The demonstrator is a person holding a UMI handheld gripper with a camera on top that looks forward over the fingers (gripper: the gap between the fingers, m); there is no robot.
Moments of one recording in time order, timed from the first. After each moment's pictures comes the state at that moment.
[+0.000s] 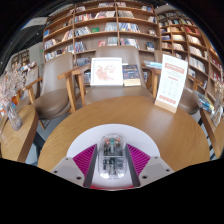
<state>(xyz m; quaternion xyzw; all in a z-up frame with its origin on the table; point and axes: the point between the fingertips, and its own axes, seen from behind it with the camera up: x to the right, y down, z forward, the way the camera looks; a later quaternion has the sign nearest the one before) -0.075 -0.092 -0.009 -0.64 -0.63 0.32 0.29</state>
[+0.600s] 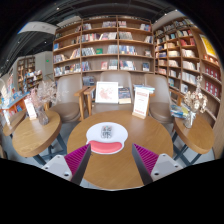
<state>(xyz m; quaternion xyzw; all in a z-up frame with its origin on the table) 0.187 -0.056 0.162 -0.60 -0.61 0.37 0.35</state>
